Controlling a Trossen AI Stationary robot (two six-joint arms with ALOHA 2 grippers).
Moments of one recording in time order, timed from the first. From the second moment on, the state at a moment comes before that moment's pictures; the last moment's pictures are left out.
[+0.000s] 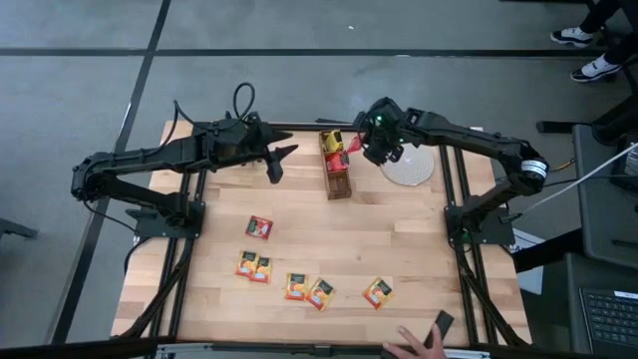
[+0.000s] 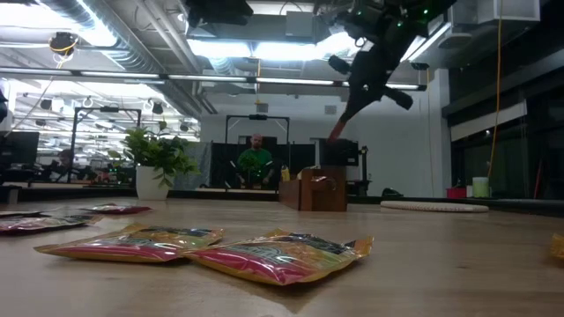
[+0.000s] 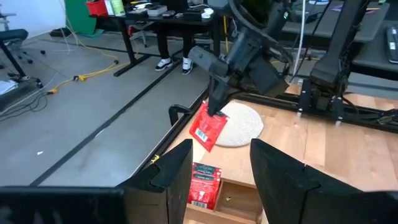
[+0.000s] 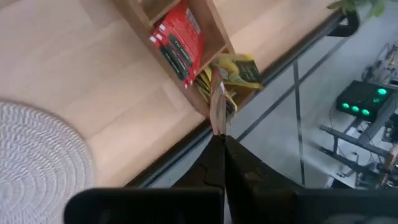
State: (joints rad) left arm 0.22 1.11 1.08 -0.25 -0.26 -0.04; right arm -0.51 1.51 1.25 -0.64 0.06 -1.66
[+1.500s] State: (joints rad) left arm 0.22 1.11 1.08 -0.26 -0.30 -0.04; right arm -0.48 1.74 1.25 -0.50 -0.05 -1.73
